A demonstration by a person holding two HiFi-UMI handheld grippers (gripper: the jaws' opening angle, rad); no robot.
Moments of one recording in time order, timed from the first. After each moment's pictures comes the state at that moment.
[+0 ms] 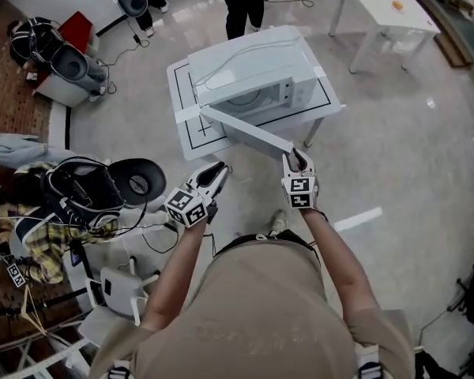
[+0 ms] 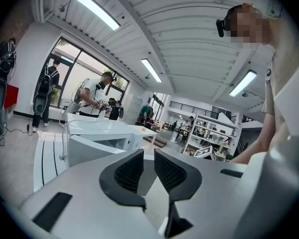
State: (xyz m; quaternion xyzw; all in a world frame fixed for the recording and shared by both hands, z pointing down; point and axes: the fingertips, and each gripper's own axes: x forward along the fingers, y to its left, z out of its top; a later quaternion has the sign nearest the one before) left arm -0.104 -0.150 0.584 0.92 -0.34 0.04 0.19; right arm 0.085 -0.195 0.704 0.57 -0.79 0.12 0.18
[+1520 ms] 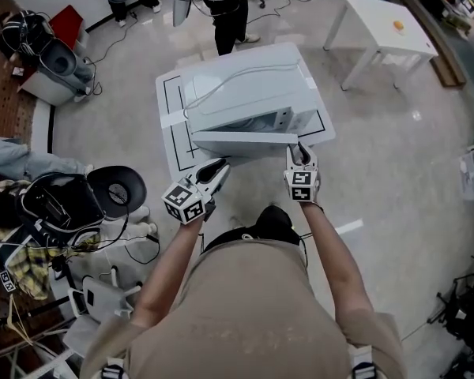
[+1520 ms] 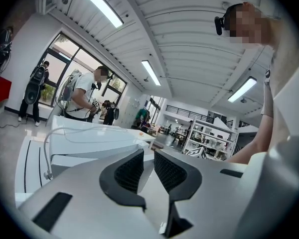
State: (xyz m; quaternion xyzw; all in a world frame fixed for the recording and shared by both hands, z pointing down) left arm -0.076 -0.265 0.588 0.93 -0.32 0.01 0.20; right arm 0.132 -0.336 0.706 0.60 -0.77 0.07 0.20
